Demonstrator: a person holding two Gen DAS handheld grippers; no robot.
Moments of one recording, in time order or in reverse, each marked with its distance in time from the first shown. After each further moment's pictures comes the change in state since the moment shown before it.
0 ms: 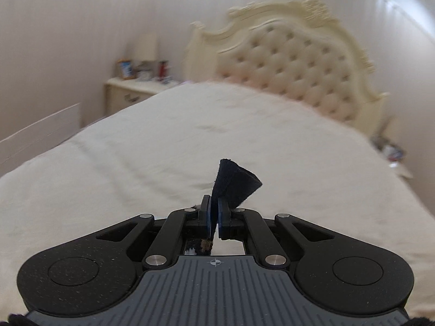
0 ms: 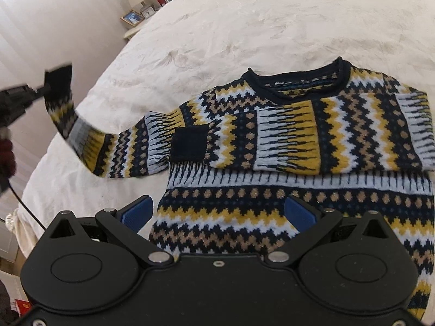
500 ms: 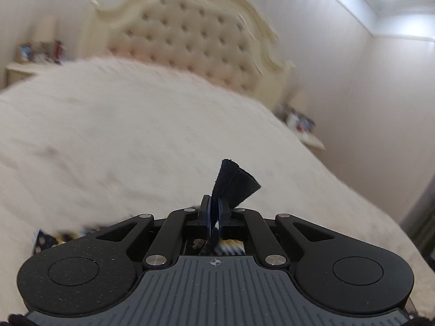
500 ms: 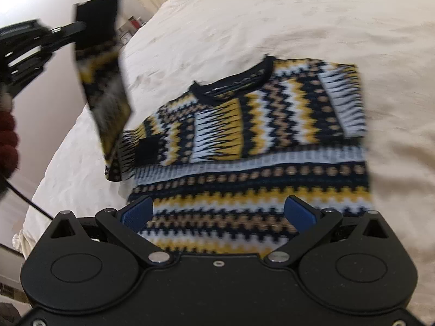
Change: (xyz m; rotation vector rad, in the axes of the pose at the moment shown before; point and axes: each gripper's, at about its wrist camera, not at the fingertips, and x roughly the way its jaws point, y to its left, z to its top) left arm 0.060 -0.219 -0.077 0.060 0.127 -0.359; right arm -0.061 -0.093 -0.028 0.131 -0.060 -0.025
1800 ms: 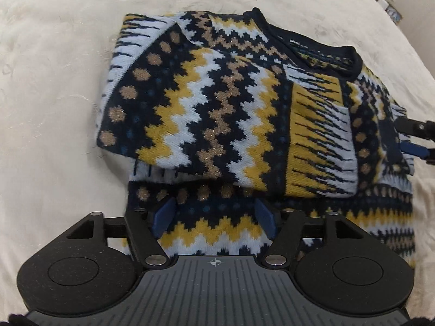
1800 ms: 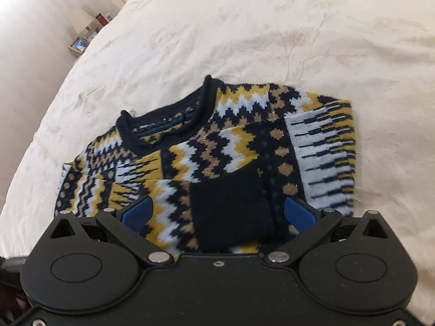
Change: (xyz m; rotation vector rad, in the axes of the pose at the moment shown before) left arm 0.059 0.151 -0.139 -0.109 0.599 0.281; right arm 0.115 -0.065 0.098 -0.004 0.064 -0.080
